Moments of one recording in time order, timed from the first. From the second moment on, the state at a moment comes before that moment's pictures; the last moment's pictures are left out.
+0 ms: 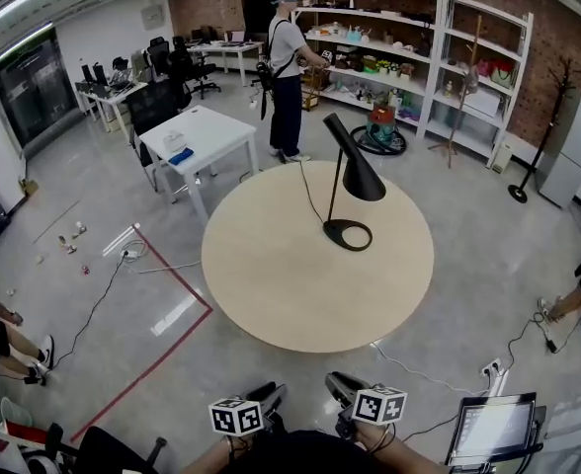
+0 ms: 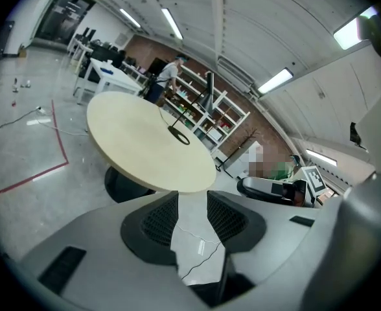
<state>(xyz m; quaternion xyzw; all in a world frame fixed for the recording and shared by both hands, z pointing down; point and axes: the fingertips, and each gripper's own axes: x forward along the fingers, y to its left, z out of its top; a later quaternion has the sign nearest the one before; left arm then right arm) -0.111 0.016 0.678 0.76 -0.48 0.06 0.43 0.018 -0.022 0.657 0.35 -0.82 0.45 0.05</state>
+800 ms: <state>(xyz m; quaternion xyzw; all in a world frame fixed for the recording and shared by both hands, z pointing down) -0.166 -0.138 0.667 0.84 -0.38 0.10 0.38 -0.024 -0.132 0.667 0.47 -0.75 0.46 0.03</state>
